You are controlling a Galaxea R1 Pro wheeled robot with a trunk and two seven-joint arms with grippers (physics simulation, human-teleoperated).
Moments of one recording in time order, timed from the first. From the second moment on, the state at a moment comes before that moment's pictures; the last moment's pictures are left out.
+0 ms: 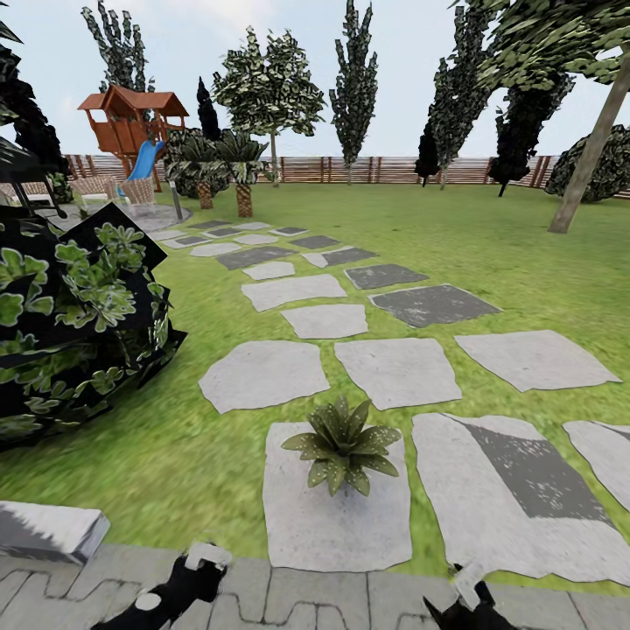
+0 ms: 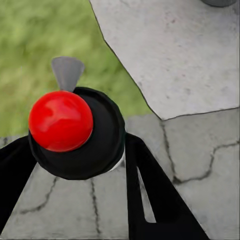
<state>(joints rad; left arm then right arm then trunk) -0.52 0.10 -0.49 -0.17 0.33 -0.24 -0.17 -0.45 -0.20 0.23 -0.08 0.17 -0.59 0.24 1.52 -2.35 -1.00</state>
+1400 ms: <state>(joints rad) -0.45 0.08 -0.49 -0.11 0.51 -0.32 0.01 -0.40 -0.17 0.20 -0.07 -0.25 -0.64 0.05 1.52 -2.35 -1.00</state>
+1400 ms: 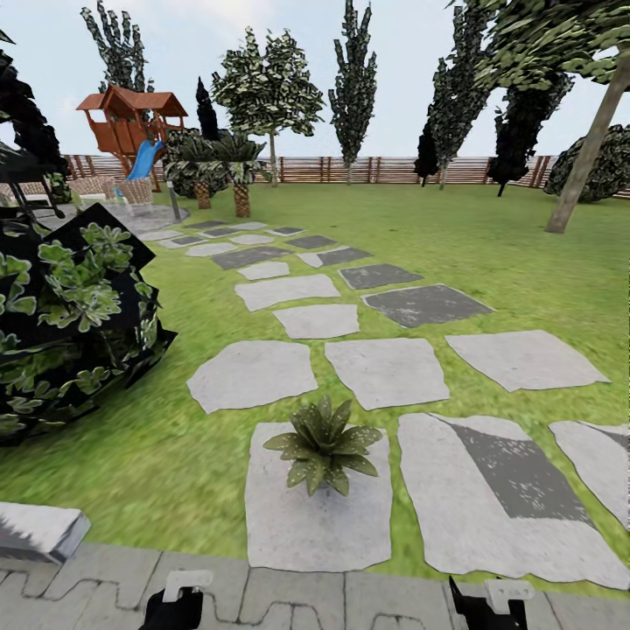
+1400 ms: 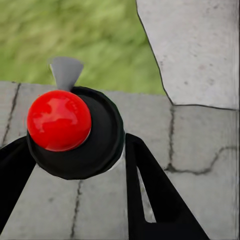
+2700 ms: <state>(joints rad) -0.44 0.09 -0.49 -0.11 0.50 -0.32 0.01 -0.40 -0.17 0.20 -0.07 -0.25 -0.64 0.05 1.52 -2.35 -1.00</state>
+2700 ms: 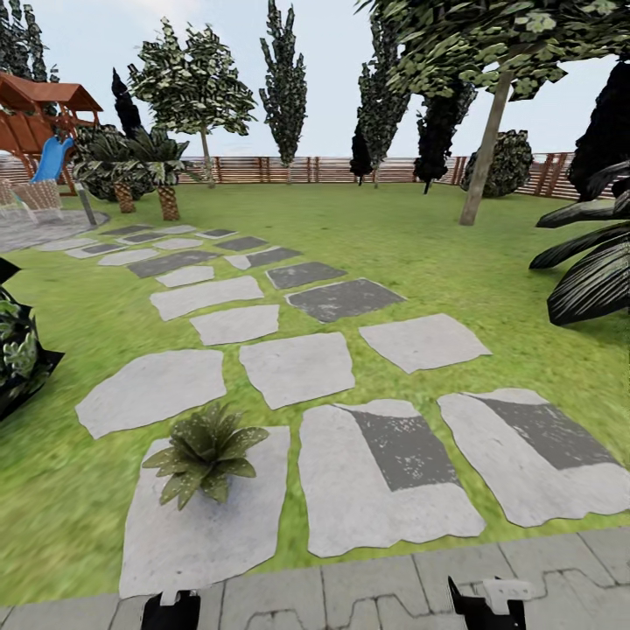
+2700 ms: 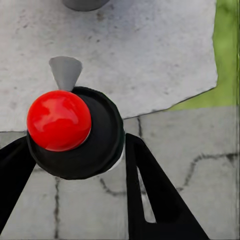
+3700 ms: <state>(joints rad) -0.43 0.09 -0.49 -0.11 0.50 -0.32 0.01 -0.40 -0.17 0.20 -0.07 -0.25 -0.64 0.05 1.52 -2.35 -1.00</state>
